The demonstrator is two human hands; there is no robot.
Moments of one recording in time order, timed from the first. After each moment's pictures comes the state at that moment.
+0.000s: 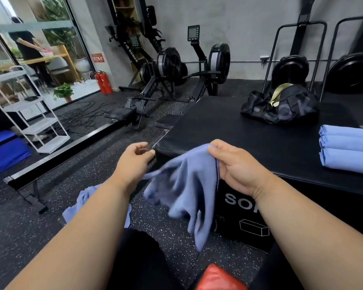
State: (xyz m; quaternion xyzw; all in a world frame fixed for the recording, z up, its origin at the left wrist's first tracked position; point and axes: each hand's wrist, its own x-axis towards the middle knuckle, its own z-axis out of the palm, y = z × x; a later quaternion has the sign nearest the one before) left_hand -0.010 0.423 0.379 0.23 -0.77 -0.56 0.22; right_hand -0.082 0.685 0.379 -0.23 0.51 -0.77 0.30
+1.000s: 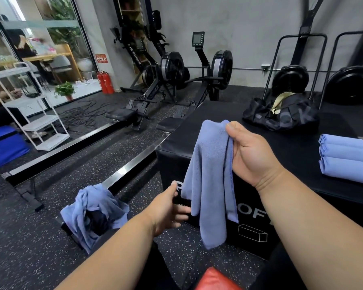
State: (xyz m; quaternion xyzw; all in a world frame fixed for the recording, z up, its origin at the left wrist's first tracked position) left_hand 0.024 0.482 0.300 0.31 -0.63 -0.70 -0.14; right_hand -0.086 0.685 0.418 -0.22 0.43 -0.85 0.23
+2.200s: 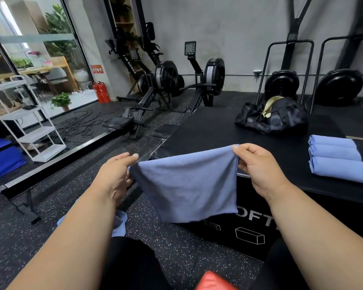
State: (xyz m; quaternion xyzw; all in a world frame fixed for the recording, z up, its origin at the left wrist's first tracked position) left_hand 0.016 0.410 0.400 0.30 -0.56 -0.74 0.20; right_hand -0.102 0.734 0.376 -0.12 0.63 -0.77 0.06
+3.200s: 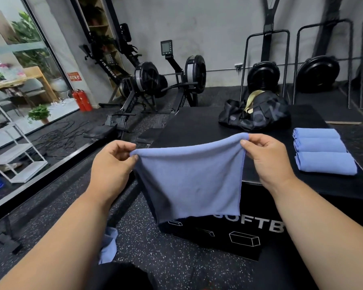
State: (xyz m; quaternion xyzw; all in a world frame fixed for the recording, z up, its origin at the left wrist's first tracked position) left_hand -0.056 0.434 0.408 0.09 -0.80 -0.52 0.29; right_hand -0.167 0.786 0.371 -0.07 0.64 -0.76 -0.10
